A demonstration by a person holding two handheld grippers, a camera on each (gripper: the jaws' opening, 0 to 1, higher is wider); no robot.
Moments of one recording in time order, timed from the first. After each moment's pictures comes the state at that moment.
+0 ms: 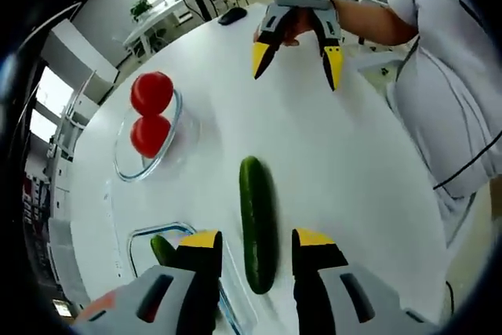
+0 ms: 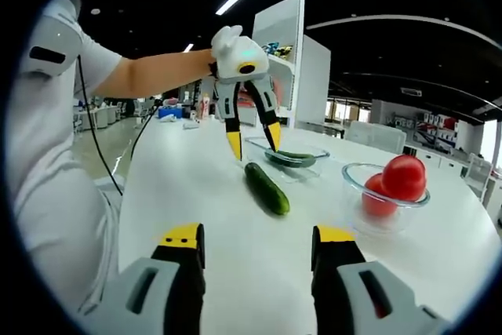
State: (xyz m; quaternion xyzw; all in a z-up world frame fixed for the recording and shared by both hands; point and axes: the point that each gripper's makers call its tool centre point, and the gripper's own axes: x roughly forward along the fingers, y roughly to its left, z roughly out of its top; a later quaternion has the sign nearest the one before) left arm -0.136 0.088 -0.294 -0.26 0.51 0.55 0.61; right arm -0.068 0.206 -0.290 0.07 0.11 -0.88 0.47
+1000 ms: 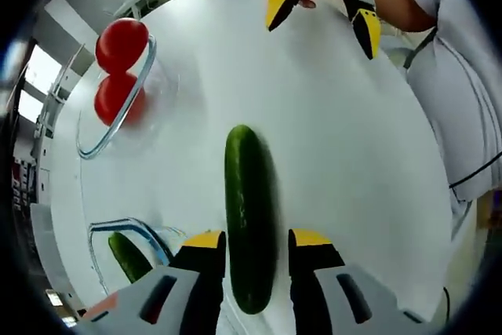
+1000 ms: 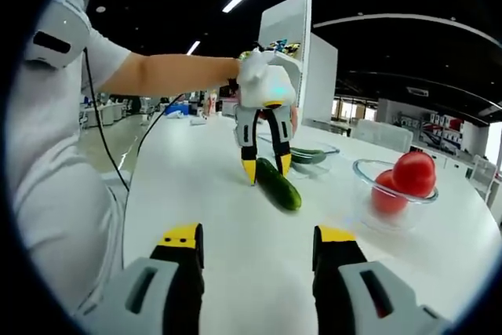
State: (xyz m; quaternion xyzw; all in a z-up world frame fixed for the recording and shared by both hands) left arm -0.147 0.087 -0.350 -0.33 0.51 0.53 0.59; right arm -0.055 0.195 -0.299 0.08 0.12 -0.87 0.48
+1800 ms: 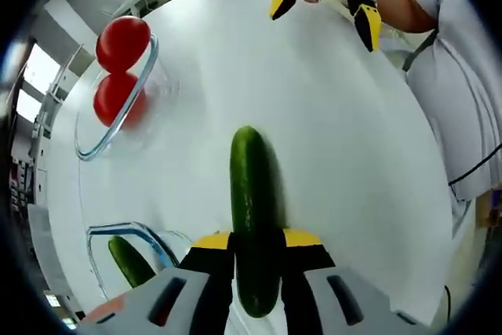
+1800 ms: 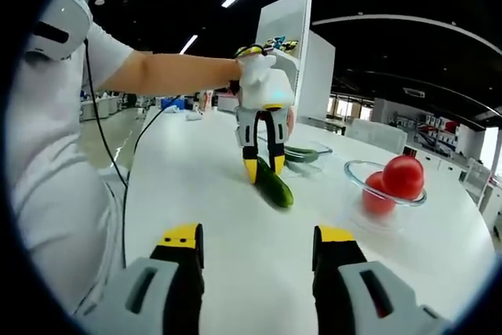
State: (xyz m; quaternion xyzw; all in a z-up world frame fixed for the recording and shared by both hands) left arm -0.149 0.087 -0.346 -0.33 0.50 0.53 0.60; right arm -0.053 0.208 -0.289 0.08 0.13 -0.87 0.46
